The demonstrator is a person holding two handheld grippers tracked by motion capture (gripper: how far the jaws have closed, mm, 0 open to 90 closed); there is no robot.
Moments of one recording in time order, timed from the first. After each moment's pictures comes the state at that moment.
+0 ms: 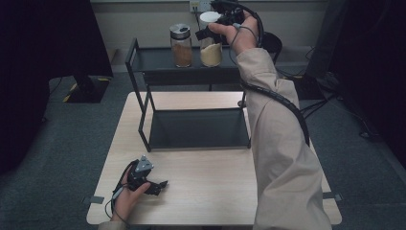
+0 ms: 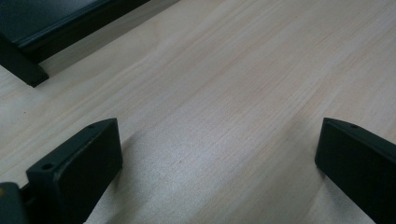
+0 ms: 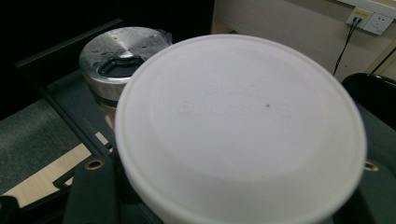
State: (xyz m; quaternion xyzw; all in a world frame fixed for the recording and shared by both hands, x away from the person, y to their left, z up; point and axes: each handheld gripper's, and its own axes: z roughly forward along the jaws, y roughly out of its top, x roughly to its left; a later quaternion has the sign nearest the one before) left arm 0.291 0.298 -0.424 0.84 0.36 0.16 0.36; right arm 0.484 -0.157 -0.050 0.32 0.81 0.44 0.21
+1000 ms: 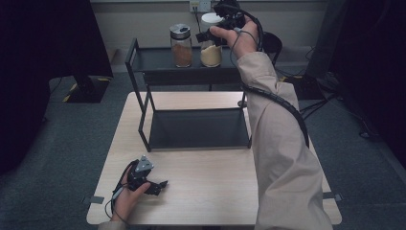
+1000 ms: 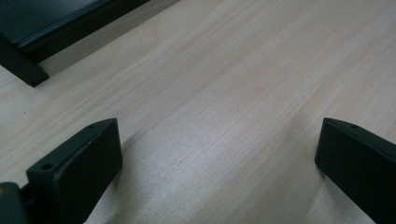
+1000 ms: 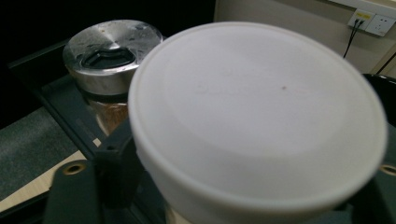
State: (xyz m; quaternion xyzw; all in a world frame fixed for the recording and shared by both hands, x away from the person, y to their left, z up) left arm 0.291 0.298 -0.424 0.84 0.36 0.16 0.36; right arm 0.488 -0.164 -0.065 0.33 0.81 0.45 0.20
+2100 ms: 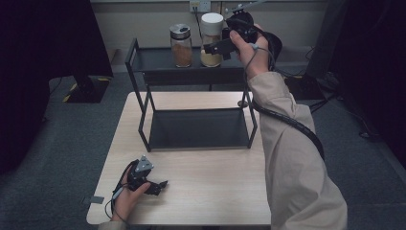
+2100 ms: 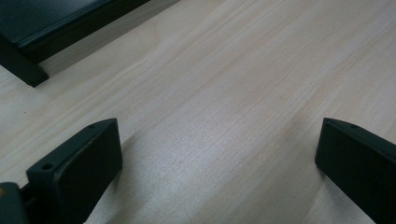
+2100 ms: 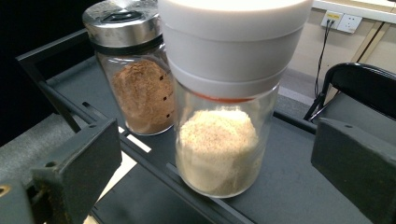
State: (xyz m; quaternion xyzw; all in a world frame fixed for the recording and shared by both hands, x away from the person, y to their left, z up) left arm 0.291 0.298 -0.424 0.84 0.36 0.16 0.36; right arm 0.432 -0.184 -0.091 0.36 0.77 0.48 0.23
